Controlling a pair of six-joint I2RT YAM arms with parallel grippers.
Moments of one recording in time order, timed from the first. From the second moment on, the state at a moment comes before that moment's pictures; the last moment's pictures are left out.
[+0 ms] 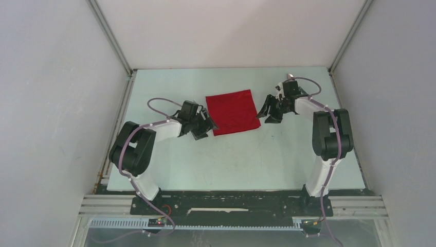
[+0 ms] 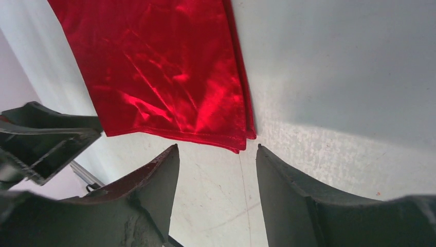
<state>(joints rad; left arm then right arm) -0.41 1.71 0.91 -0.08 0.23 -0.89 0.12 1.91 1.28 -0.42 -0.51 0.46</state>
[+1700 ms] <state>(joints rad) -0.33 1.13 0.37 -0.23 0.25 -0.90 0.31 1.66 0.86 -0.36 -0.55 0.50</state>
